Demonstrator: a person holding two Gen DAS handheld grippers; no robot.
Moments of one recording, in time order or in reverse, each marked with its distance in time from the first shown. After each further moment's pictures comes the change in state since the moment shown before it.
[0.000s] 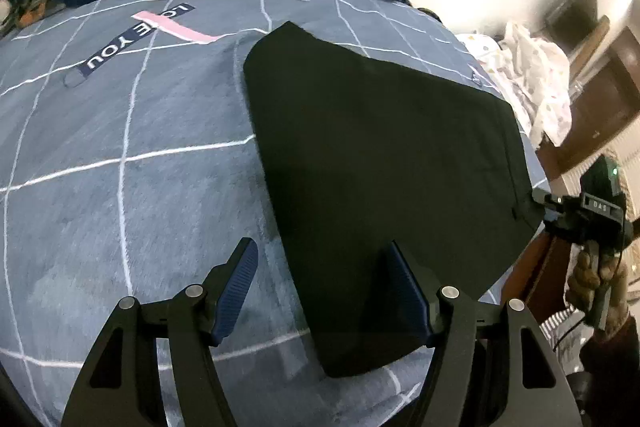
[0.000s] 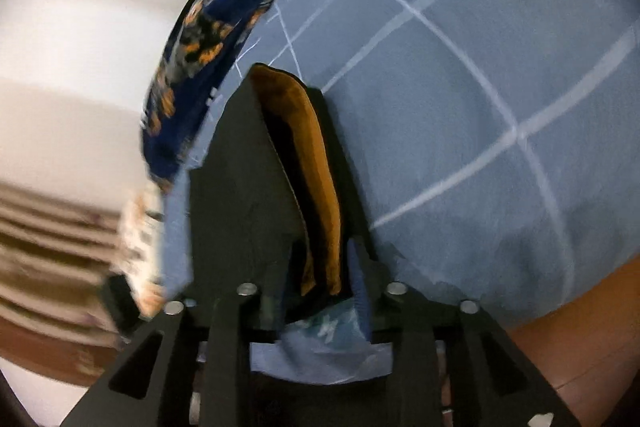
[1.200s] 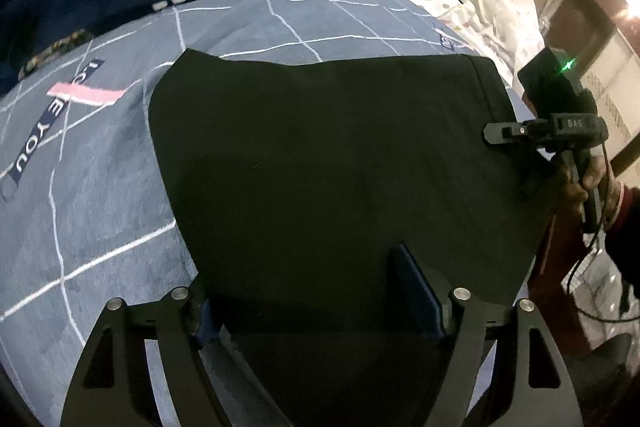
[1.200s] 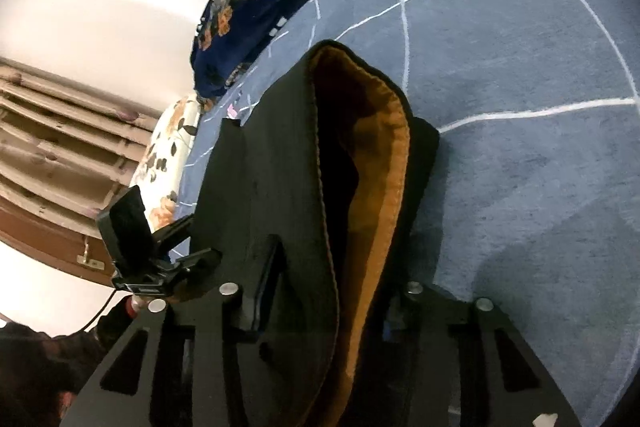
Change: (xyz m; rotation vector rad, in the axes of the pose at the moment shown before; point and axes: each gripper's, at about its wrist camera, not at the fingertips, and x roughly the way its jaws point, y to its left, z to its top) left arm 0.043 -0.030 0.032 0.260 0.032 -0.008; right arm 0.082 0.017 0.061 -0.298 0.261 0.225
